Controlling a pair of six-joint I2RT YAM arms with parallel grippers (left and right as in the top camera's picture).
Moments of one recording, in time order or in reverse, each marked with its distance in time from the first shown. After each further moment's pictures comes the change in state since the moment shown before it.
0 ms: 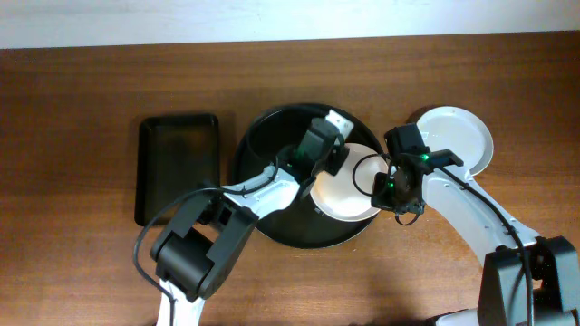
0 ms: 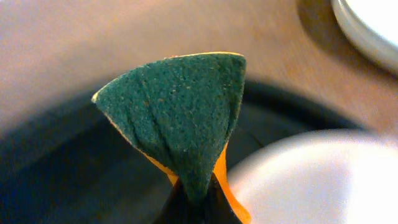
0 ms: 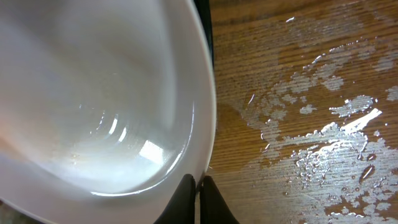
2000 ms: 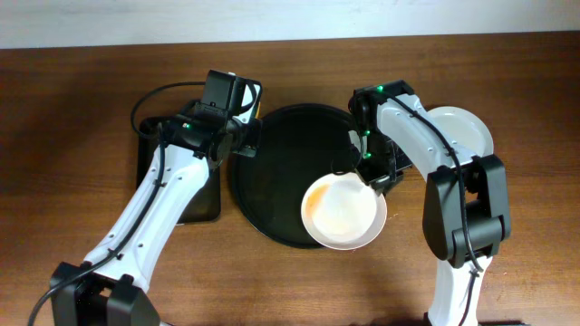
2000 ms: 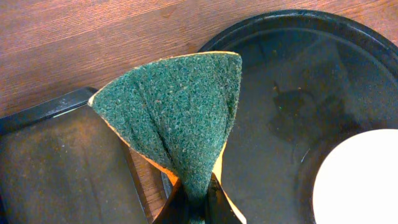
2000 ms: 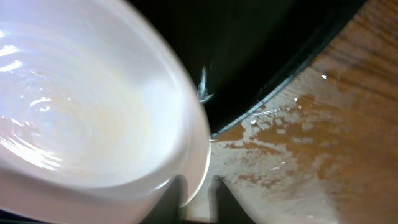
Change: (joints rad) left arm 0.328 -0.450 0.162 -0.948 0.037 -0.040; right arm 0.079 0.496 0.672 -0.658 0.112 -0.539
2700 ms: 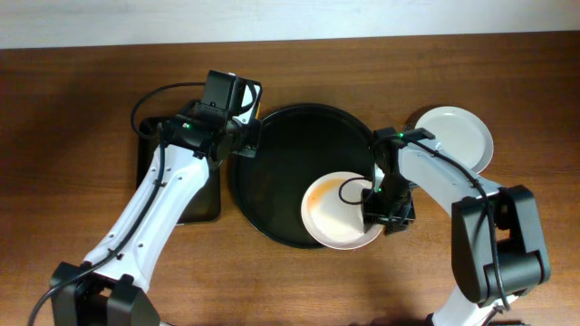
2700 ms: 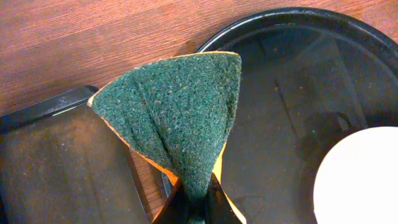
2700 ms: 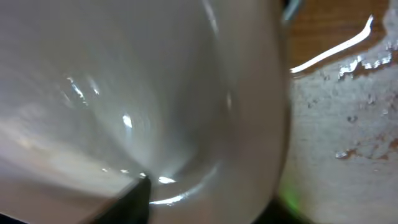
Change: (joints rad) left arm 0.000 0.000 0.000 -0.005 0.000 0.000; right arm -0.042 -0.251 -0.497 0.294 -0.277 0.423
